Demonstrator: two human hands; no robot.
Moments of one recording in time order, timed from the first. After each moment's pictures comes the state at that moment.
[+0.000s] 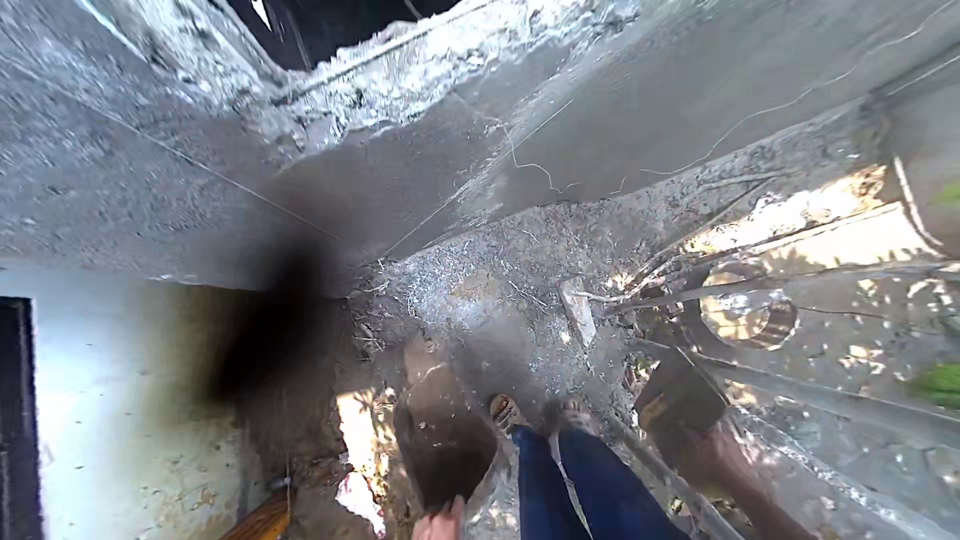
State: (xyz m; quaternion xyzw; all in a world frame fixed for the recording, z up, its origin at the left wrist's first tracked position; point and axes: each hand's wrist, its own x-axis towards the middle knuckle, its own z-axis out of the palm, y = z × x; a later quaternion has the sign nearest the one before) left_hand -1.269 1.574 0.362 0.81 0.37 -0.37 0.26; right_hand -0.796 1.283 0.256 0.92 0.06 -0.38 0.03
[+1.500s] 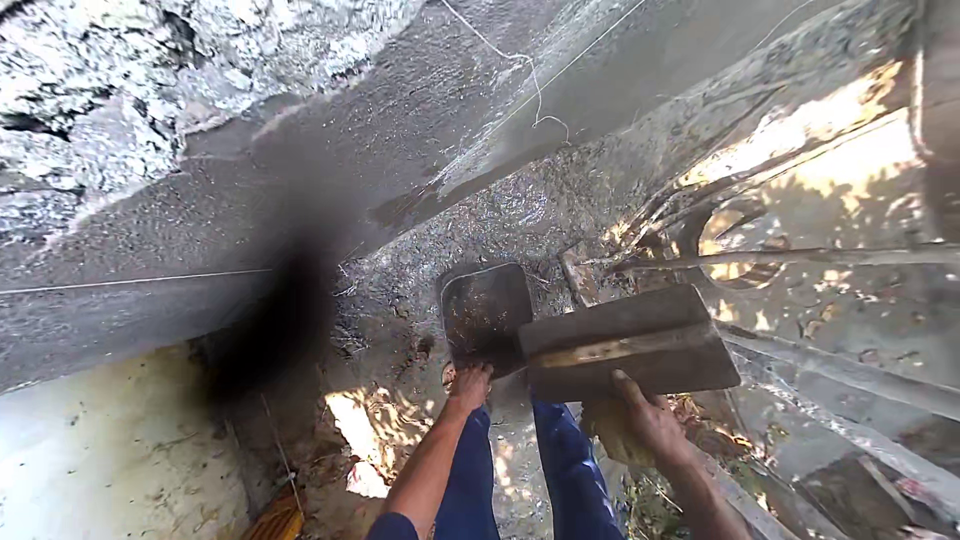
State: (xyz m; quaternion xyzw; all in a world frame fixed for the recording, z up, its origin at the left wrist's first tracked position) left_hand -1.051 1.792 0.079 0.81 0.17 -0.44 0.34; right_hand -0.845 1.590 0.291 0.83 -0.14 -0.39 -0.38
